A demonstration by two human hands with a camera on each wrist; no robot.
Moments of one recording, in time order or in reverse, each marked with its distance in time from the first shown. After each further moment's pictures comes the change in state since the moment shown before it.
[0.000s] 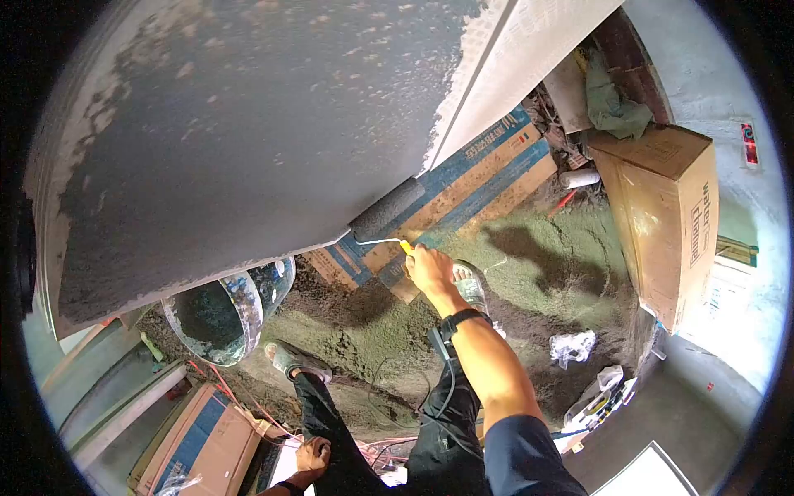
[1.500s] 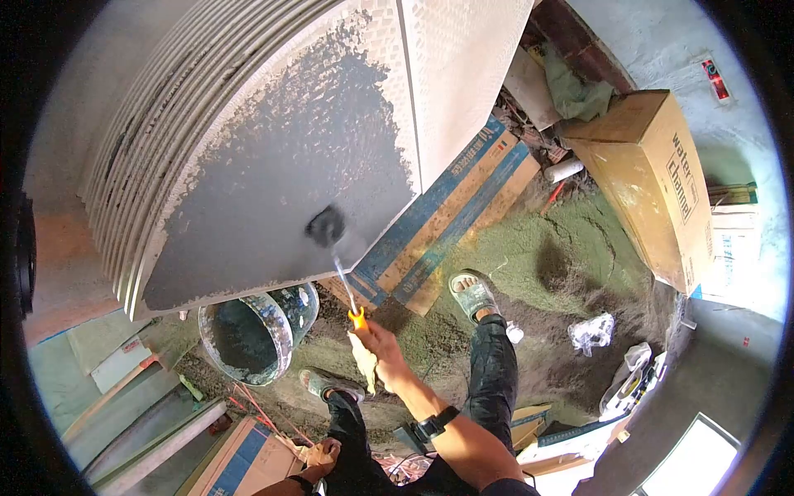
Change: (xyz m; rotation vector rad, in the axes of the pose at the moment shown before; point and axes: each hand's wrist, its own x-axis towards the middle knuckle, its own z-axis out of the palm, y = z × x) left_hand 0.014 -0.040 -0.049 0.110 -0.107 0.028; right_hand -0.176 -0.152 -0.072 1.956 -0.319 0.230
